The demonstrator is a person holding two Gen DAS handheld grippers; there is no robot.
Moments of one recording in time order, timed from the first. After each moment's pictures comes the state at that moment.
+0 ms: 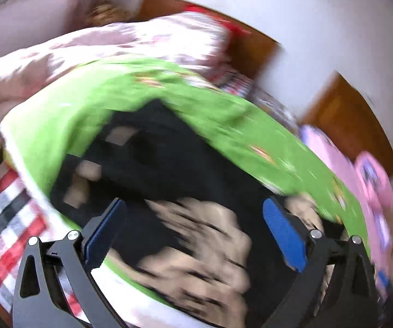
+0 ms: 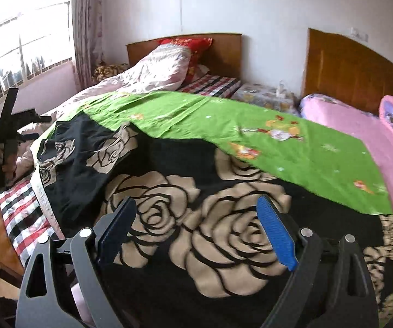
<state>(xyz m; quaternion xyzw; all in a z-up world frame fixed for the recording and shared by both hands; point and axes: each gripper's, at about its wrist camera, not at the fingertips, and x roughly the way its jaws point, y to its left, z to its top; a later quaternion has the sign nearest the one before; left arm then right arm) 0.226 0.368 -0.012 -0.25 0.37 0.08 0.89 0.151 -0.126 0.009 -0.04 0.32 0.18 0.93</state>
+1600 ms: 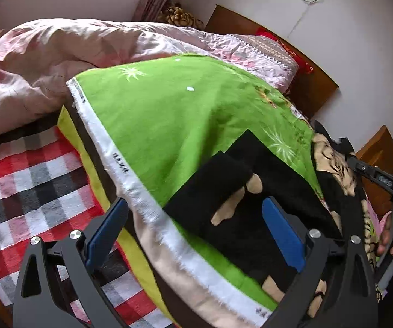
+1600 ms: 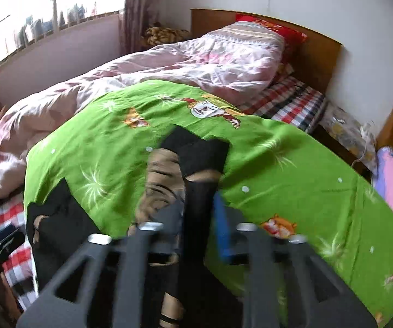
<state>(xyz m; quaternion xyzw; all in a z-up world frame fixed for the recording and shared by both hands) 0.173 0.474 -0.091 -0.31 0.33 0.20 0.87 0.381 0.248 0.010 -0.15 0.36 0.31 0.87</state>
